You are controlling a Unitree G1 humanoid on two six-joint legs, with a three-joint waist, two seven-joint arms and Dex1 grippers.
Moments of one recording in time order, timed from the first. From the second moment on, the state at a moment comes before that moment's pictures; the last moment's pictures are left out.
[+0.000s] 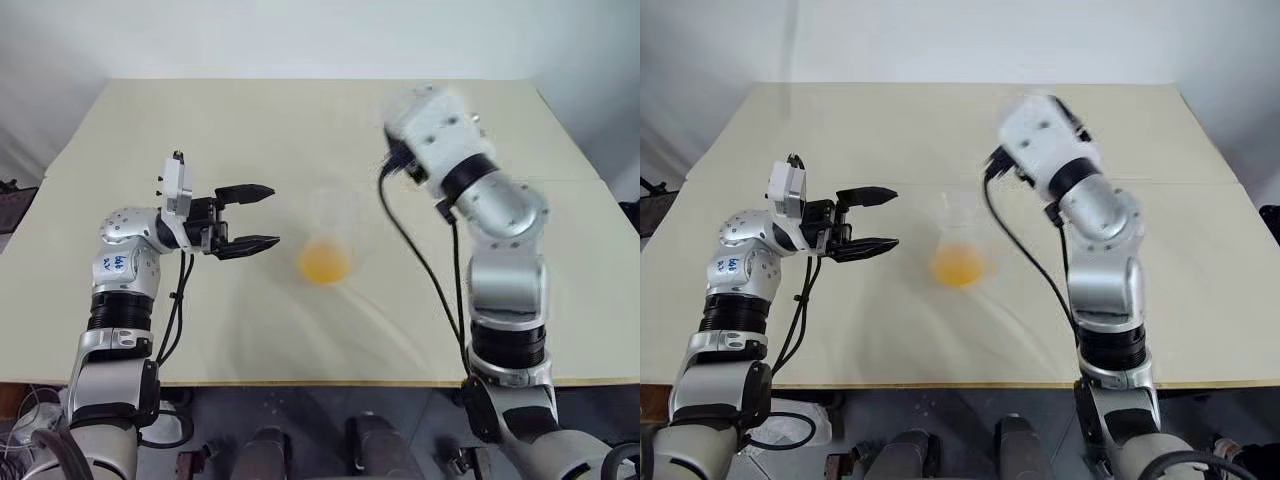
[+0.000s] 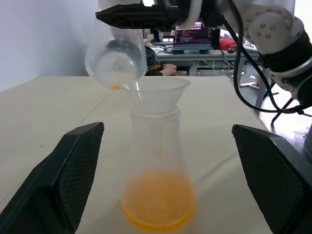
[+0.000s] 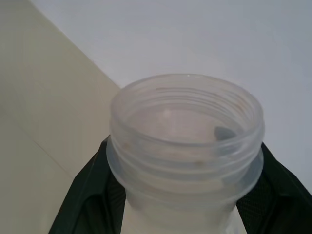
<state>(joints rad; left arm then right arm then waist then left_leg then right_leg) -0.79 0.53 0.14 0.52 -0.48 0.05 -1.44 -0.82 -0.22 -0.09 -0.33 -0.44 0.71 0.58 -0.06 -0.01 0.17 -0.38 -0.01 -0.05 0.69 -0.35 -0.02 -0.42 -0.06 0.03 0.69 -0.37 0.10</state>
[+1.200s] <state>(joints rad) -0.77 0.58 0.15 0.44 -0.49 0.12 -1.41 -0.58 -0.38 -0.36 -0.05 0.21 0.53 0.43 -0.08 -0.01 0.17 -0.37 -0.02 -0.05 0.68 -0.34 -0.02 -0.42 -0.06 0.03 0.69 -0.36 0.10</state>
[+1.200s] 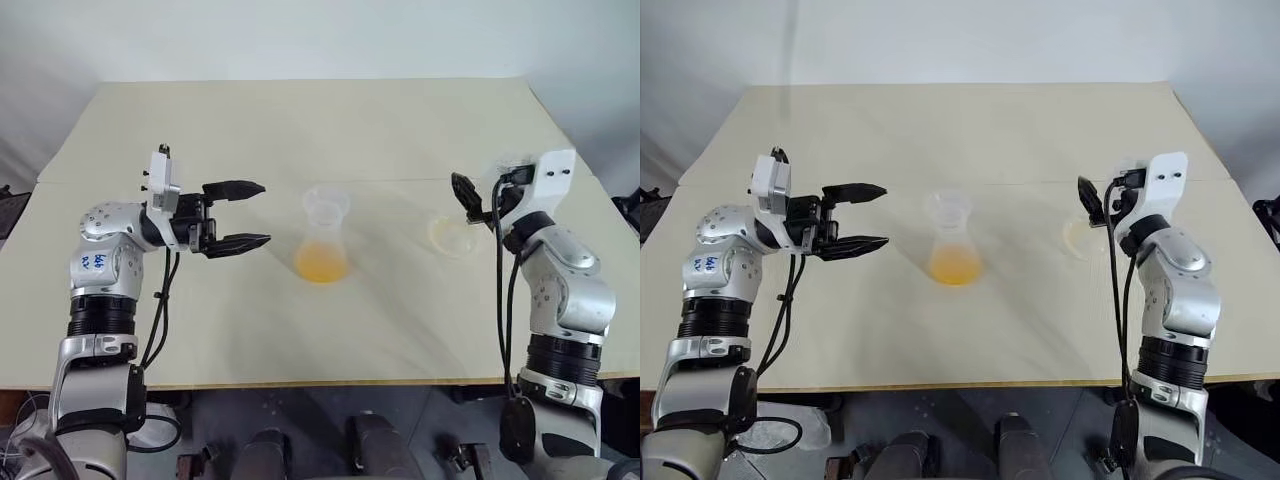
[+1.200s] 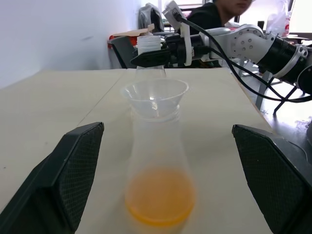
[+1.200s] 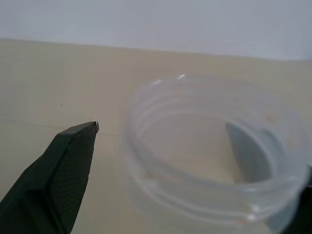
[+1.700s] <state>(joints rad) -0.81 0.57 0.14 0.52 -0.48 0.08 -1.43 -0.68 -0.59 -0.32 -0.21 0.30 0.66 0.47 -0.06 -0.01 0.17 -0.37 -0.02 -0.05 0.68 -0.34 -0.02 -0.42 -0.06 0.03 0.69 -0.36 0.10</state>
